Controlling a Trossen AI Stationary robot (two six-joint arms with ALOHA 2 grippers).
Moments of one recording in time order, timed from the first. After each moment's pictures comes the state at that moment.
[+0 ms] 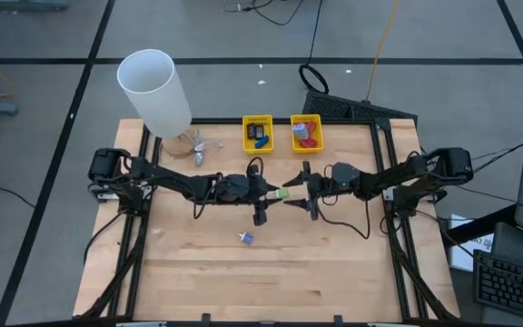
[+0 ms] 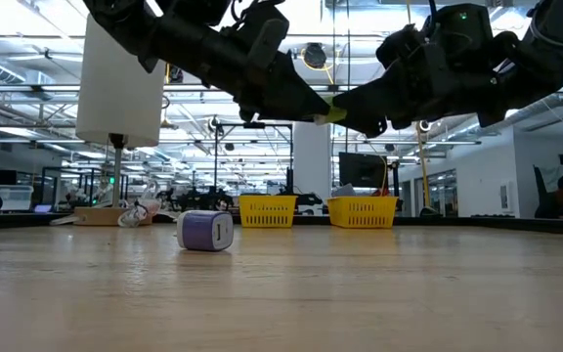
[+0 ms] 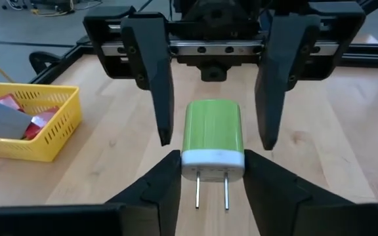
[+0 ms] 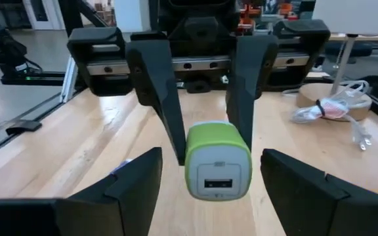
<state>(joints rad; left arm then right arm) -0.05 1.71 0.93 0.42 -0.18 -0.05 -0.12 1.49 0.41 0.98 -0.24 -0.01</state>
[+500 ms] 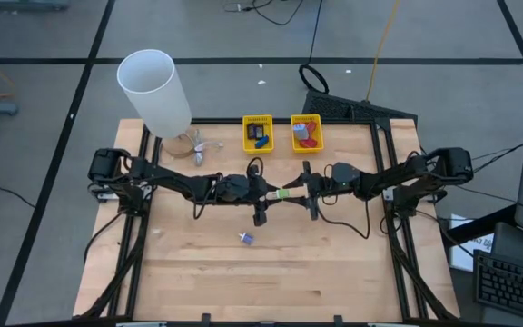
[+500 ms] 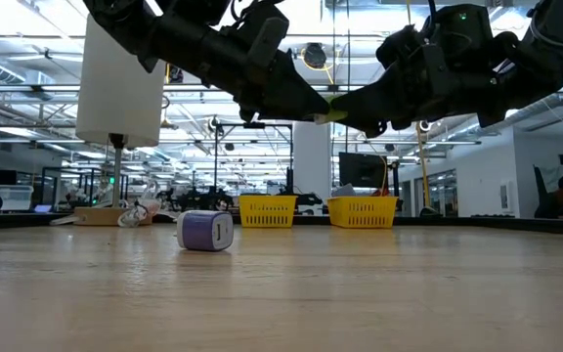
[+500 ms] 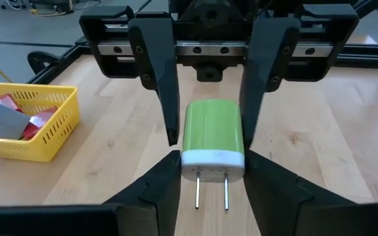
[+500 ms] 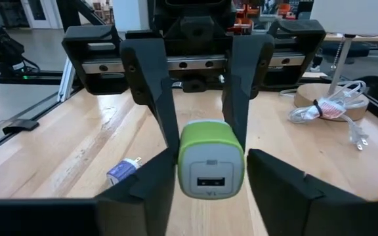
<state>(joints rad) -0.05 1.71 0.93 0.42 -0.18 -0.05 -0.12 1.49 0.41 0.98 -0.24 -0.02</state>
